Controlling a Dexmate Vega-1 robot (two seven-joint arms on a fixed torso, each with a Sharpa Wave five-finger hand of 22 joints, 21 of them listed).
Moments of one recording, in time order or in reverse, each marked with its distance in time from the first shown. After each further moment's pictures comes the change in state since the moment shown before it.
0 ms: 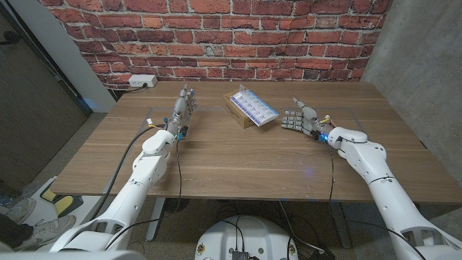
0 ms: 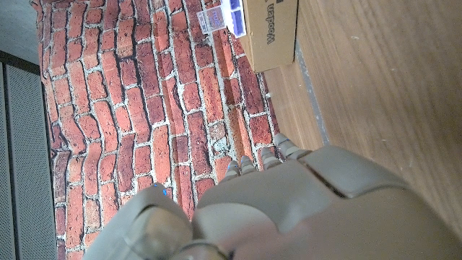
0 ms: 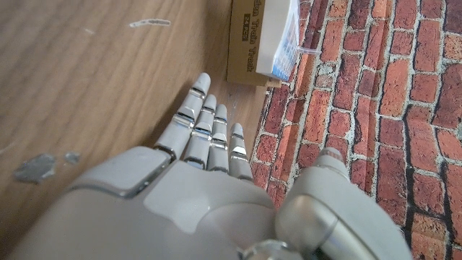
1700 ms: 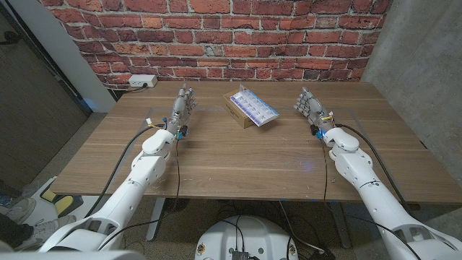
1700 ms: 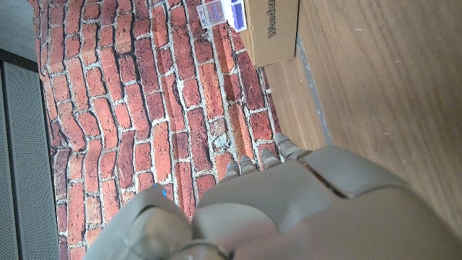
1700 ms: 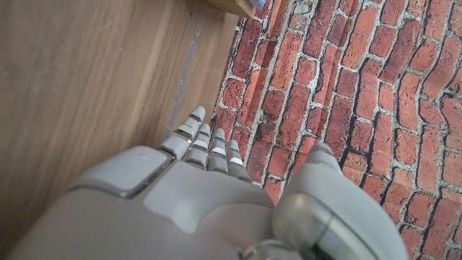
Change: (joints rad) left arm -0.006 0.062 0.077 -0.006 -0.070 -0.023 0.064; left_hand -0.005 -0.005 0.004 0.004 0.000 0.000 -0.008 0.000 0.000 0.005 -0.005 0.015 -0.005 0.000 0.000 0.003 -0.003 0.000 0.000 0.015 0.000; right arm 0.007 0.037 -0.050 0.149 0.006 0.432 -0.221; right_hand 0.059 0.034 0.046 0.001 0.005 -0.226 -0.021 -0.011 -0.005 -0.291 -0.087 -0.043 -0.005 -0.405 0.022 -0.030 -0.009 -0.336 0.011 -0.086 -0.010
